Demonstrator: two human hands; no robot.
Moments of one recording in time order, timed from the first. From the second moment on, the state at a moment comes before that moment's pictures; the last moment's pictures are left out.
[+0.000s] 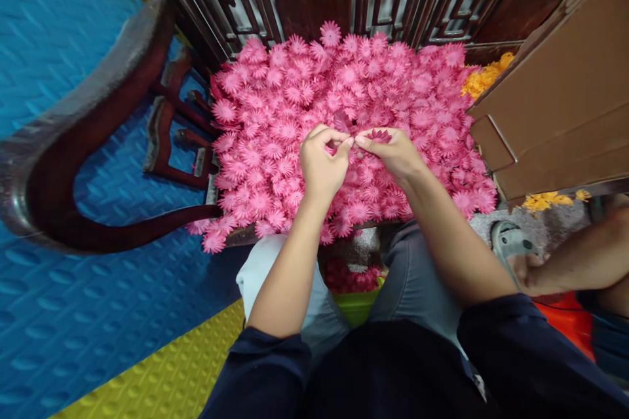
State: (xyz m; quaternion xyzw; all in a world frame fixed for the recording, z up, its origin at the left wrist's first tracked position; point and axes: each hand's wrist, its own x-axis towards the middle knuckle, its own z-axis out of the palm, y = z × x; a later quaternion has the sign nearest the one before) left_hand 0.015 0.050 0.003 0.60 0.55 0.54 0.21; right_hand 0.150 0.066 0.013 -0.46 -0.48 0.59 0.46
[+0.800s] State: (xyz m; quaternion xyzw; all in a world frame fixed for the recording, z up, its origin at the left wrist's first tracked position) left_hand 0.001 0.050 0.015 0.59 0.51 0.55 0.32; right_hand 0.149 0.059 0.019 -0.42 -0.42 0.66 0.46
